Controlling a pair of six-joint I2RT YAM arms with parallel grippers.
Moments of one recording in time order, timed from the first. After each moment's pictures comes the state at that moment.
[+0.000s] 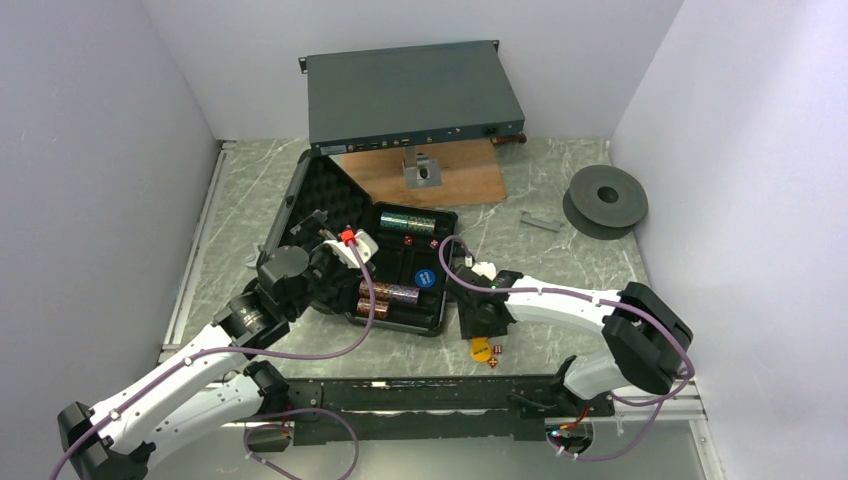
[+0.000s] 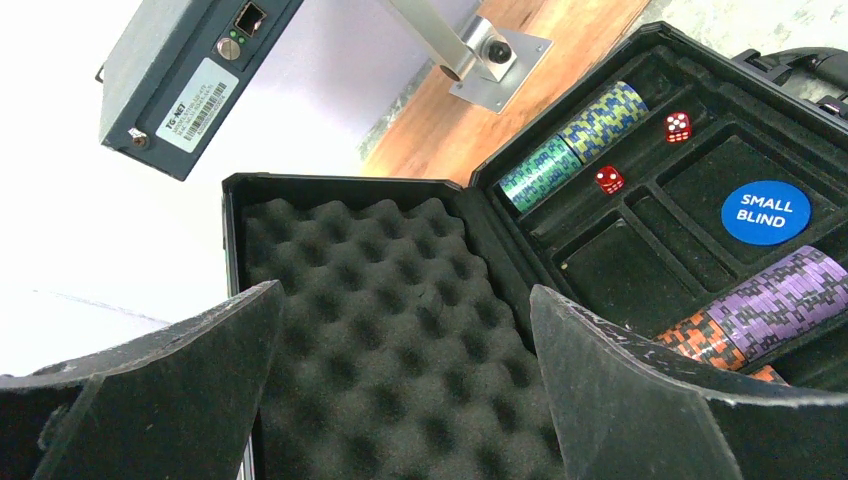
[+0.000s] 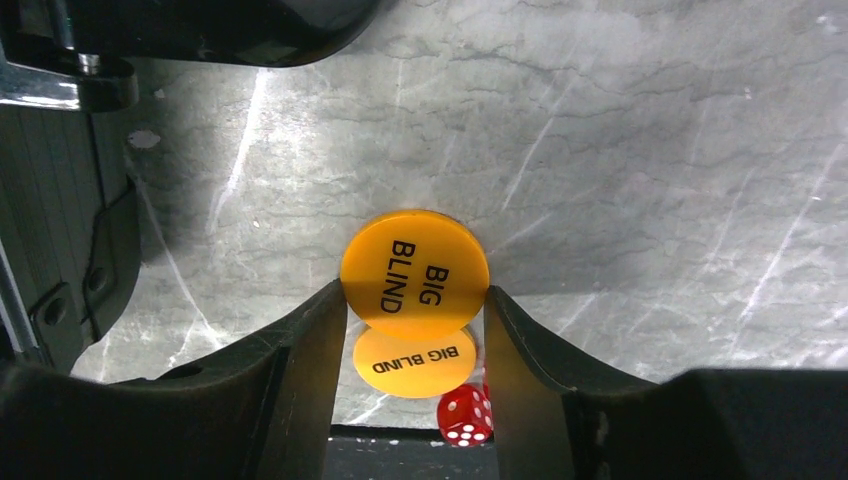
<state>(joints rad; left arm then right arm) -0.78 0.74 0.68 -0.09 -0.31 0.58 0.91 1.41 0.73 -0.68 0.21 0.82</state>
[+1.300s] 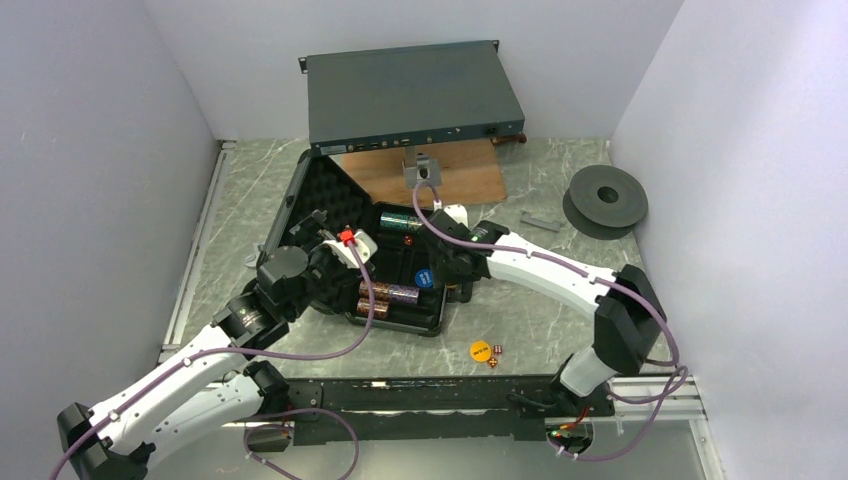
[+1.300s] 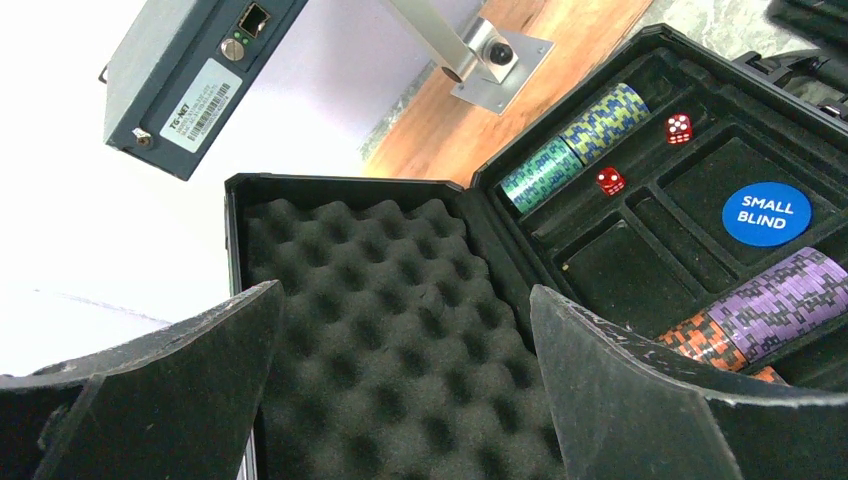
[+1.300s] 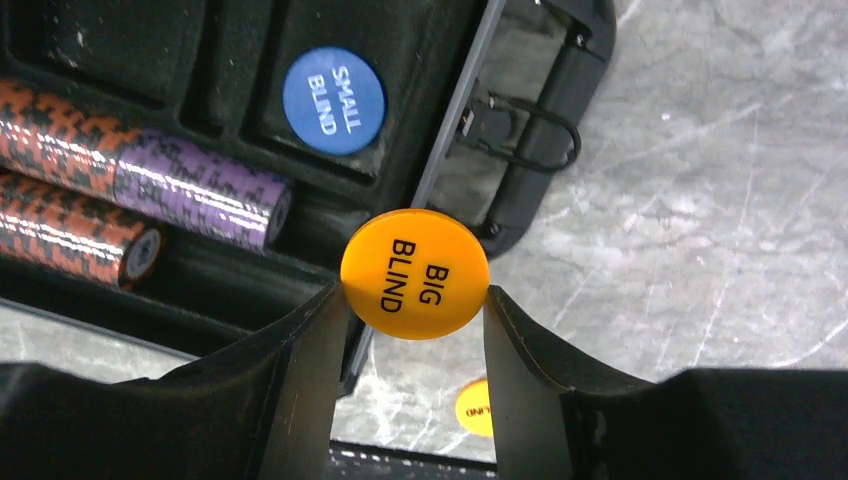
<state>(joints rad) -0.78 0.73 0.68 -0.09 -0.31 0.58 0.88 1.54 1.20 -0.82 0.30 0.65</state>
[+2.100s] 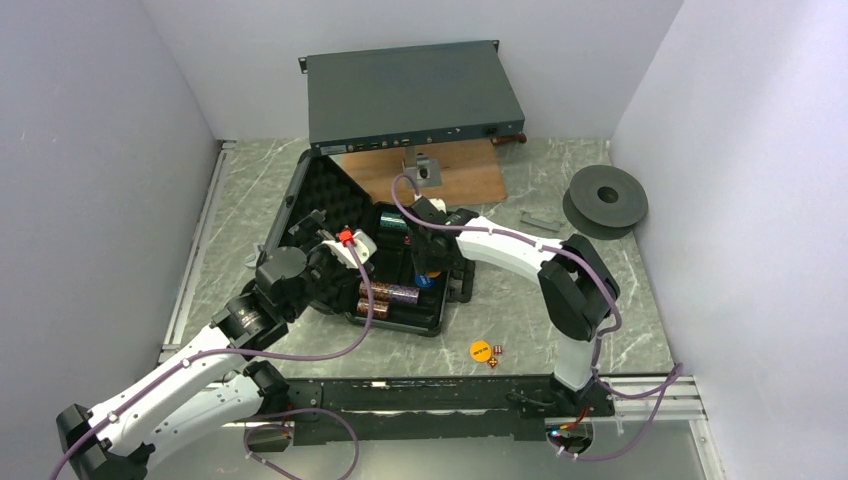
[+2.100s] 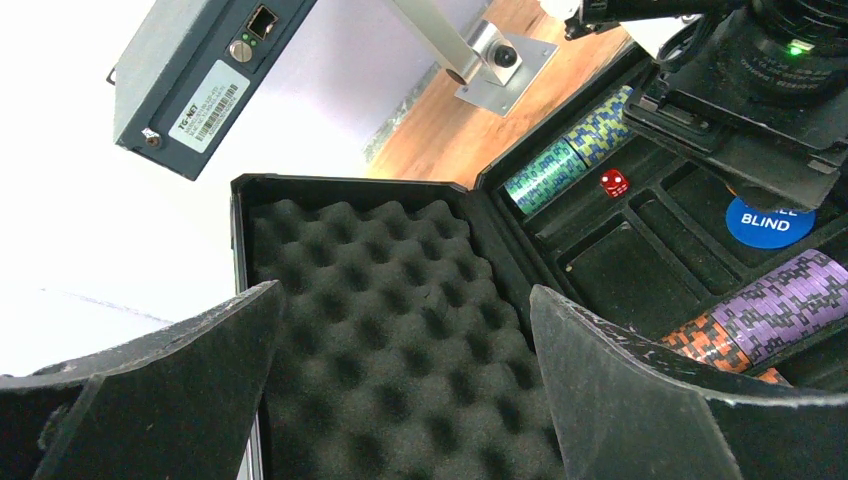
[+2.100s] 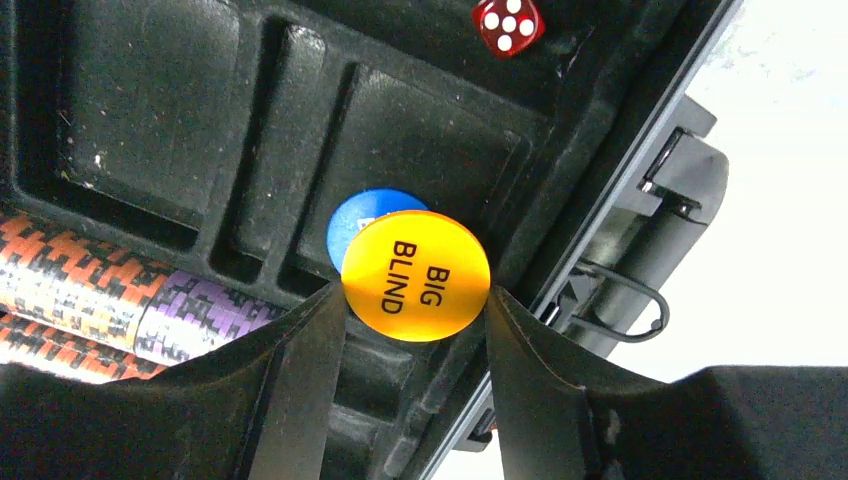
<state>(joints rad) -0.78 0.72 0.68 -0.09 -0.32 0.59 0.80 1.83 1.33 -0.66 0.21 0.56</state>
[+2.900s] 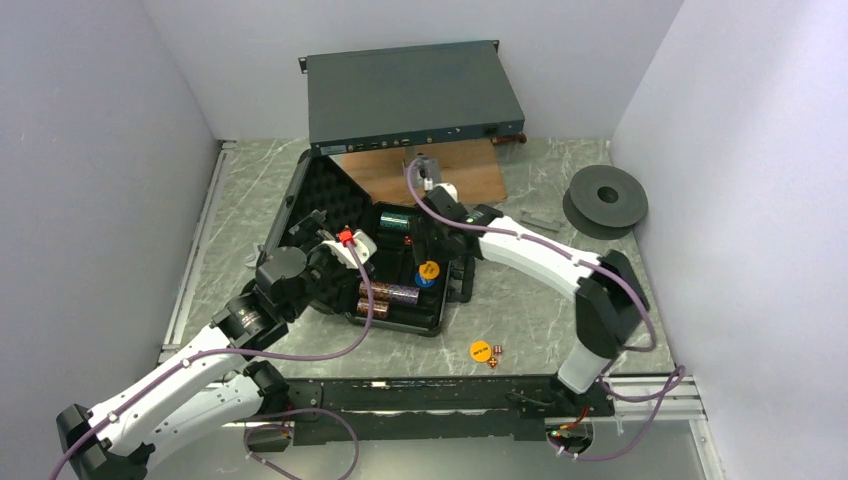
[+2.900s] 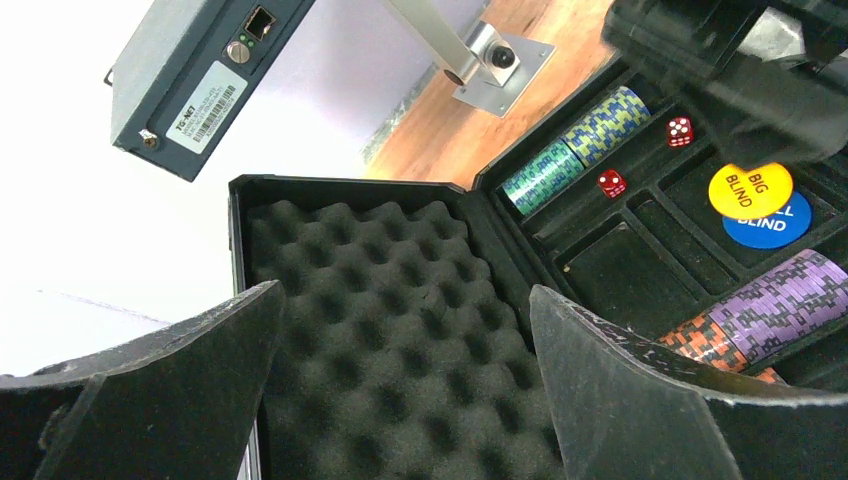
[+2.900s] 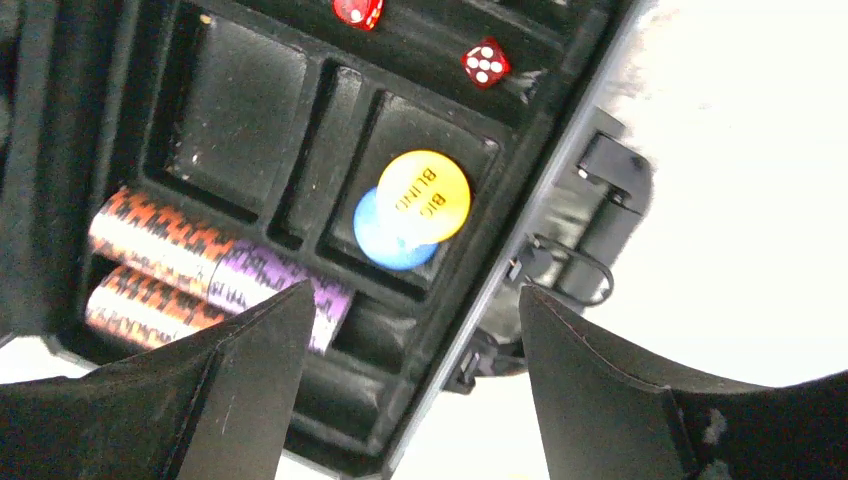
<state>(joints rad) -0.78 0.72 0.68 -0.09 -0.31 0.58 0.79 1.71 1.33 -0.64 0.21 0.52</state>
